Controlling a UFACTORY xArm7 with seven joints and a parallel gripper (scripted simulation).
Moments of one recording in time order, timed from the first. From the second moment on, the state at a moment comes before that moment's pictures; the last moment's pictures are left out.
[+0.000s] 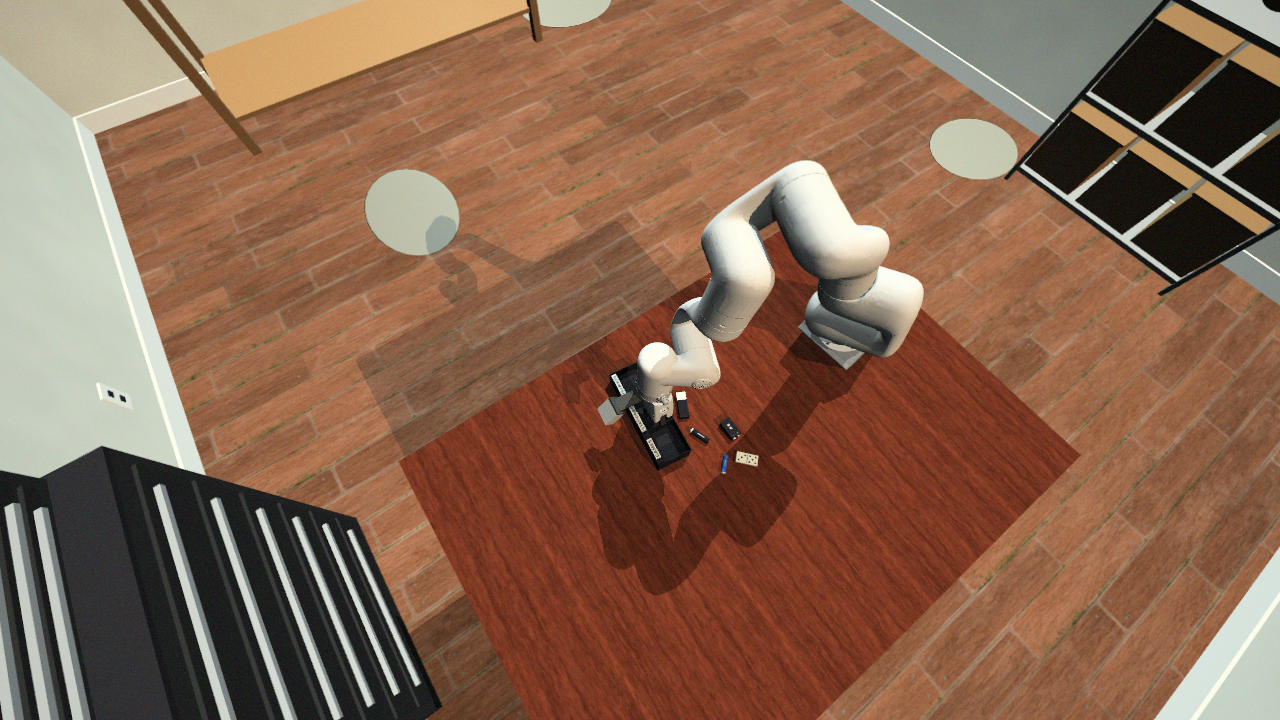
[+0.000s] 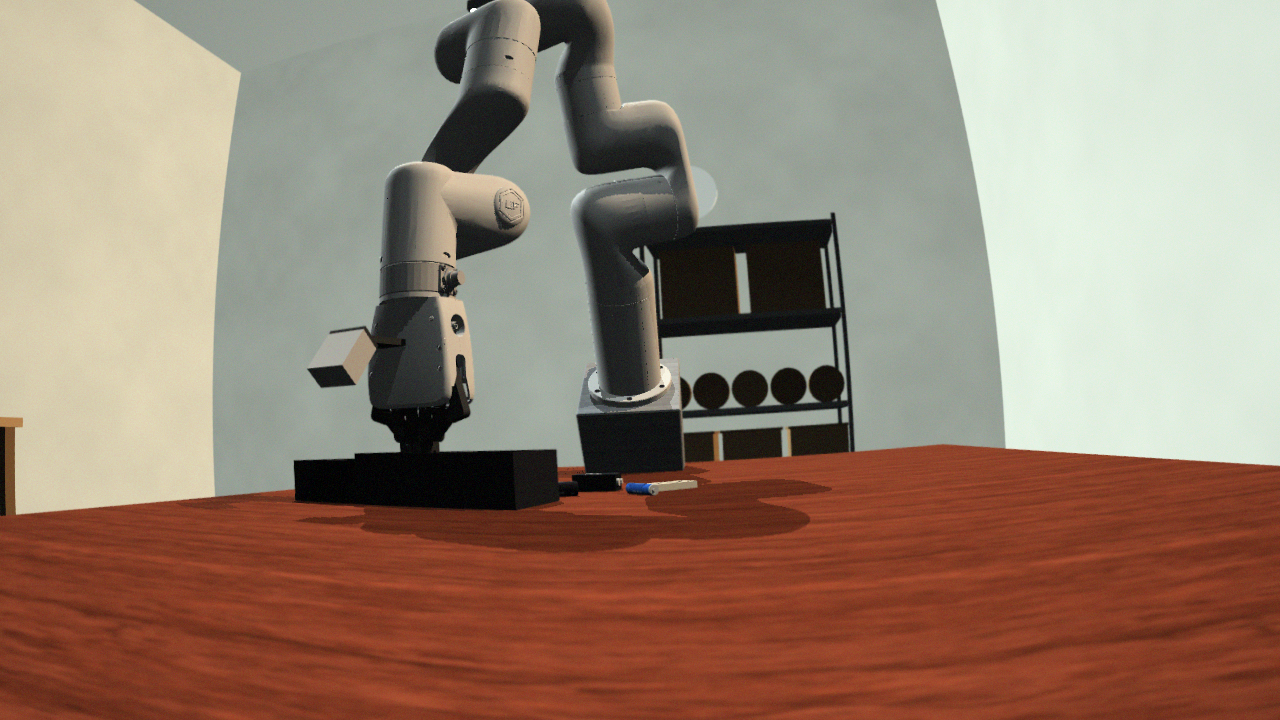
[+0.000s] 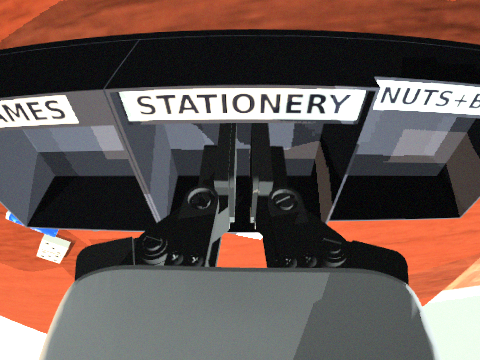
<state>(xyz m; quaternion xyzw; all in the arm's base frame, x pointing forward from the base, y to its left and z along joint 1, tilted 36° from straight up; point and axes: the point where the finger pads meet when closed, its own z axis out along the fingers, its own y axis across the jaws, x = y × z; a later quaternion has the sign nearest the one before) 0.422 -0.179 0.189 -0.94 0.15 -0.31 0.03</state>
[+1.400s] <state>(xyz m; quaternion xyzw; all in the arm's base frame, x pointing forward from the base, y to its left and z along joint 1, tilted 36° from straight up) 0.388 -0.178 0.237 -0.94 0.15 -0.31 0.03</state>
